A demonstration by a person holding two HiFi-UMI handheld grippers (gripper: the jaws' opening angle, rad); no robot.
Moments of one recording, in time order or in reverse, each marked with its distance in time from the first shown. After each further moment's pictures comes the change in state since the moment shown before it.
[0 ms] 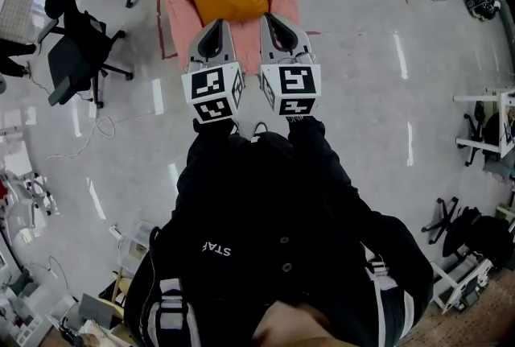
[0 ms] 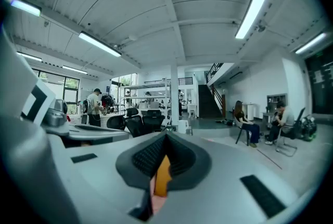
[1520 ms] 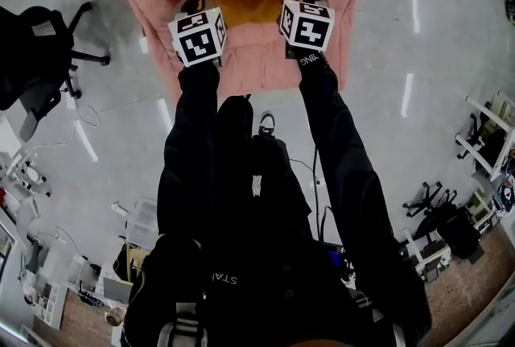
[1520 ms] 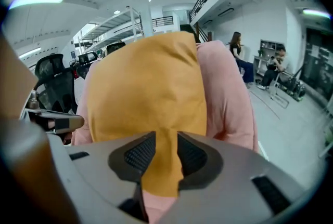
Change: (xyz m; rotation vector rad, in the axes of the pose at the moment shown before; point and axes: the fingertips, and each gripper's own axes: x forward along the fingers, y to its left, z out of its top) left arm 0.433 0.252 -0.333 -0.109 0.556 0.158; right arm 0.442 -0.177 -0.407 0.195 0.648 -0.150
